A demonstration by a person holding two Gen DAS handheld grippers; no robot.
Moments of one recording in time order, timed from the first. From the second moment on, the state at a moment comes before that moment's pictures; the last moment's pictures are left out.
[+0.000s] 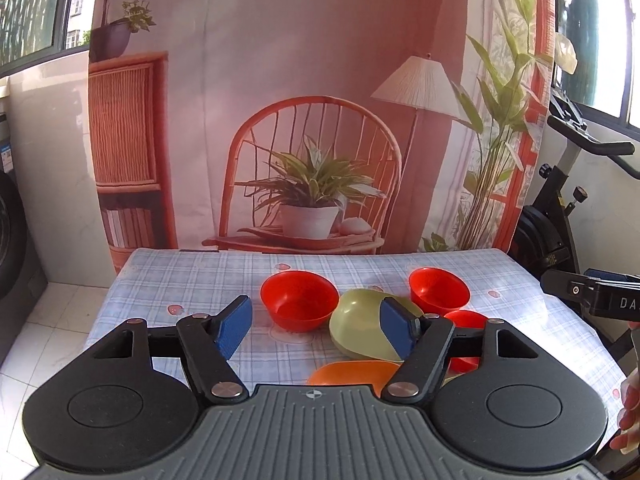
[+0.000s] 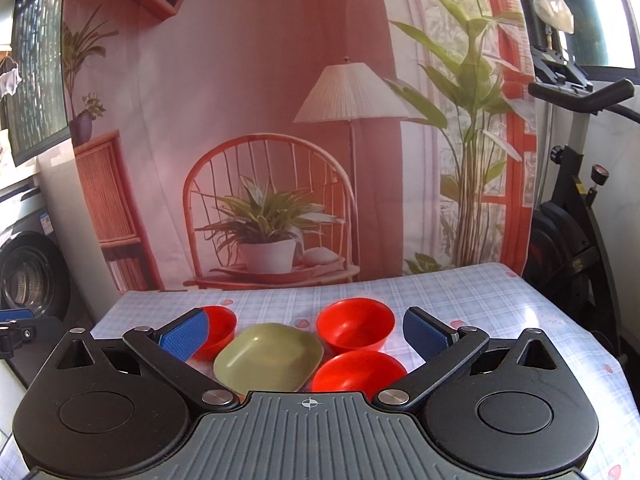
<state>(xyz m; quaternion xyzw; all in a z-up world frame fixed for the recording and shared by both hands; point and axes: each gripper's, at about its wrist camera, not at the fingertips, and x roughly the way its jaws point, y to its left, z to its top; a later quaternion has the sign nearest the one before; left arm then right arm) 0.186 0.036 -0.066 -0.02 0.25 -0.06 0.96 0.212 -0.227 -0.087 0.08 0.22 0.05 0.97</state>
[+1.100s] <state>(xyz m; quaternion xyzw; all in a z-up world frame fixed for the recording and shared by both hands) 0.207 -0.066 -0.194 -0.02 0.44 -0.16 0.88 0.213 -0.257 -0.213 0.04 0.33 0.08 0.94</state>
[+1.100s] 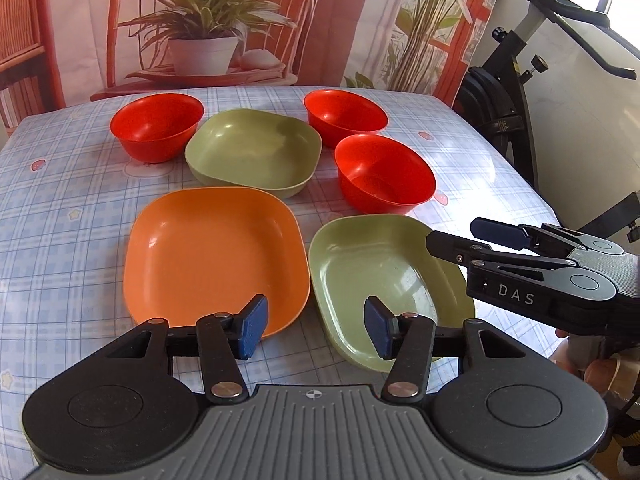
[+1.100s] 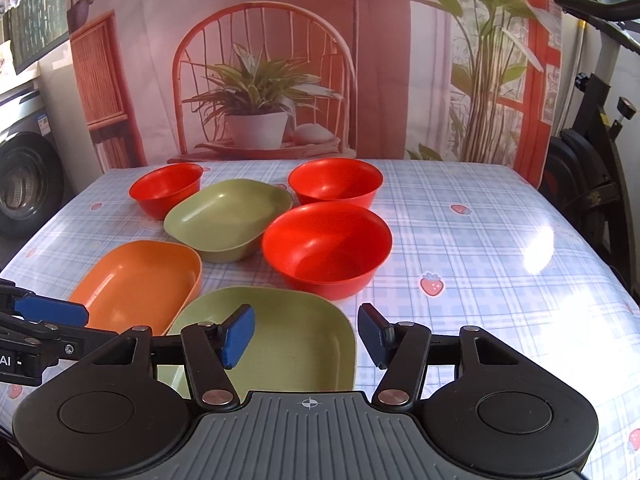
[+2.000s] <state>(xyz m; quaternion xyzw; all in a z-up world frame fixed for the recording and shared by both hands) 0.223 -0.094 -0.232 -0.01 0.51 -0.16 0.85 0.213 -0.287 -0.260 0.11 0.38 0.06 0.92</state>
